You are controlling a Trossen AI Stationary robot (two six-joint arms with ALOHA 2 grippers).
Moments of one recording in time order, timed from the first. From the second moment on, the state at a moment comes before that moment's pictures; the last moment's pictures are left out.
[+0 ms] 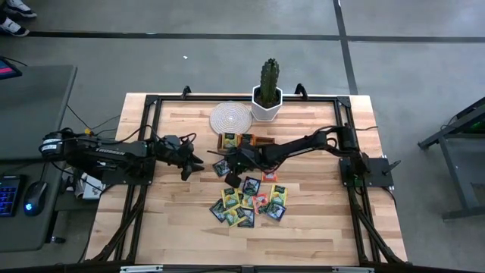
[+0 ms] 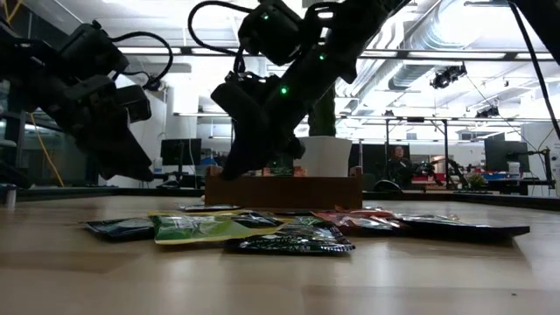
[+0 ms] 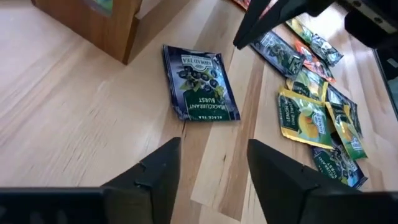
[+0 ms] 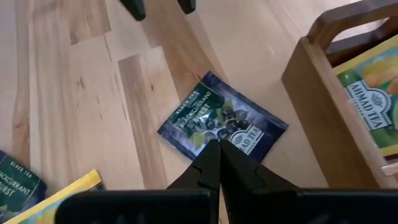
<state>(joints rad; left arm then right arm) 0.19 0.93 0.13 0.22 0.22 -0.43 0.02 2.10 1.40 -0.11 0.12 0.36</state>
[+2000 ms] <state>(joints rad) 0.19 0.94 0.13 0.08 0.21 -0.37 0.16 2.33 1.76 -0.49 0.55 1.42</state>
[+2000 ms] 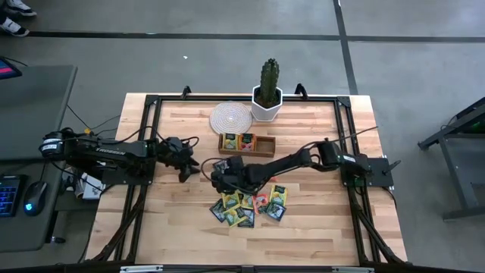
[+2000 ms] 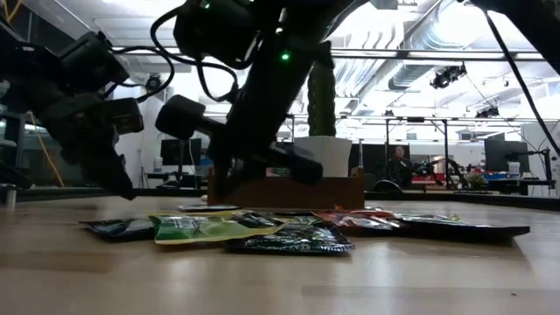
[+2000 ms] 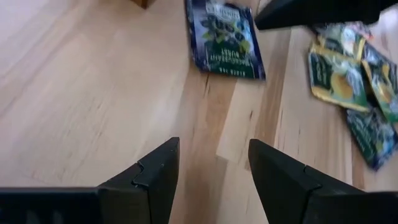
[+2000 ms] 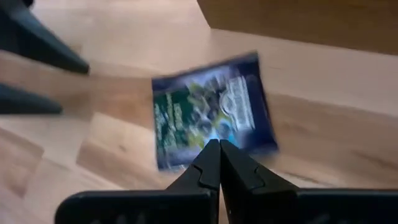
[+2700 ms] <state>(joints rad) 0.19 0.93 0.13 0.06 0.23 -0.35 0.12 2.34 1.76 -0.56 0.49 1.42</state>
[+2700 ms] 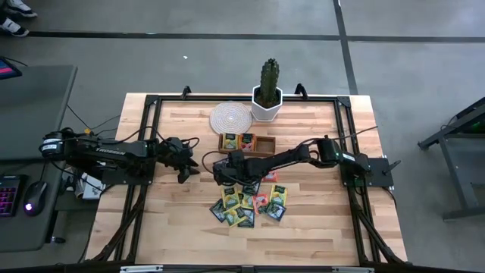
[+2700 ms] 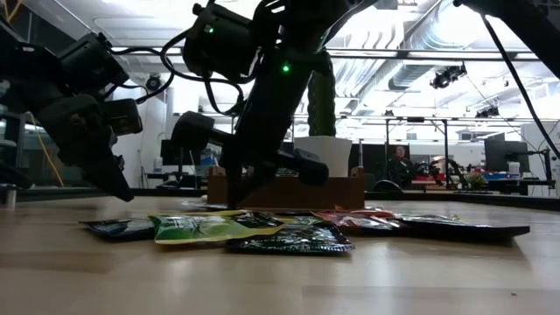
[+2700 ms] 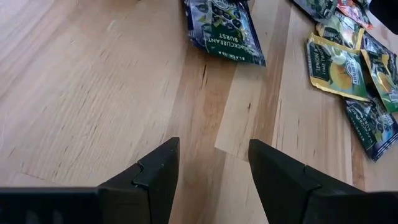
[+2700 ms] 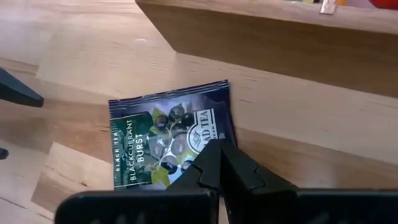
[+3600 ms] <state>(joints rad) 0.19 0.95 0.13 0.07 0.20 -0.80 0.14 2.38 1.75 -0.32 0.47 1.42</state>
